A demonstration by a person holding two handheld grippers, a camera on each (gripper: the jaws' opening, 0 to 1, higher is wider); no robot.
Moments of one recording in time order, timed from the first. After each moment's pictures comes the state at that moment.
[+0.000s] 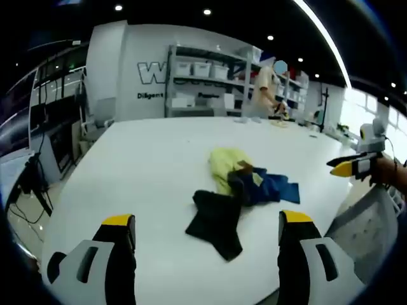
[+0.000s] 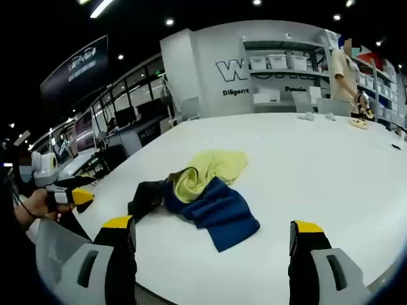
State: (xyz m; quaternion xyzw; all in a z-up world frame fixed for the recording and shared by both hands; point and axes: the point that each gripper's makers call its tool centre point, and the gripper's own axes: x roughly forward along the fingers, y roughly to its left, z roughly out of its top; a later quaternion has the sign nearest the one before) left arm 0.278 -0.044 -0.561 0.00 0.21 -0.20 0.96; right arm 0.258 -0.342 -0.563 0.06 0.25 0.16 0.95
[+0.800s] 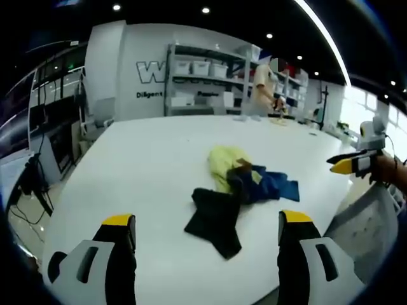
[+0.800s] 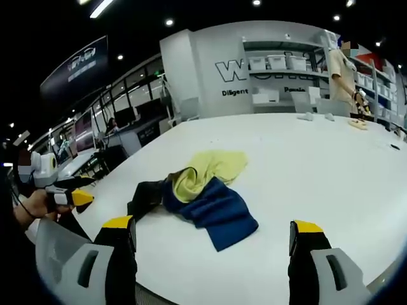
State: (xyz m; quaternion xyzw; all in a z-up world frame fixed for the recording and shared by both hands) left arm 0.275 -0.046 -0.562 0.00 0.22 -0.20 0.95; right arm 0.258 -0.347 -0.563 0.05 0.25 0.16 0.95
